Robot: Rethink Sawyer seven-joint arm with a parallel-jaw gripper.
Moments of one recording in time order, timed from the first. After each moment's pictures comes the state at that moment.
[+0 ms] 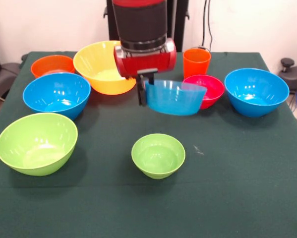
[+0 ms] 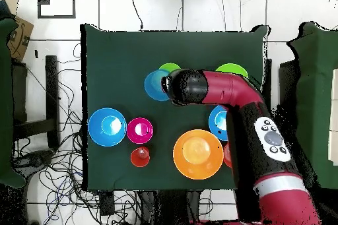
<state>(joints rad) -0.52 -0.63 0.37 1.54 -0.28 0.63 1.54</state>
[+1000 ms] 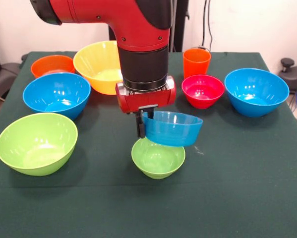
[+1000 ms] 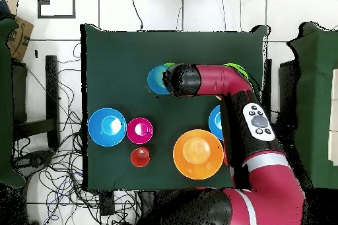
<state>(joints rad) -0.49 -0.49 0.36 1.41 -0.38 0.61 1.54</state>
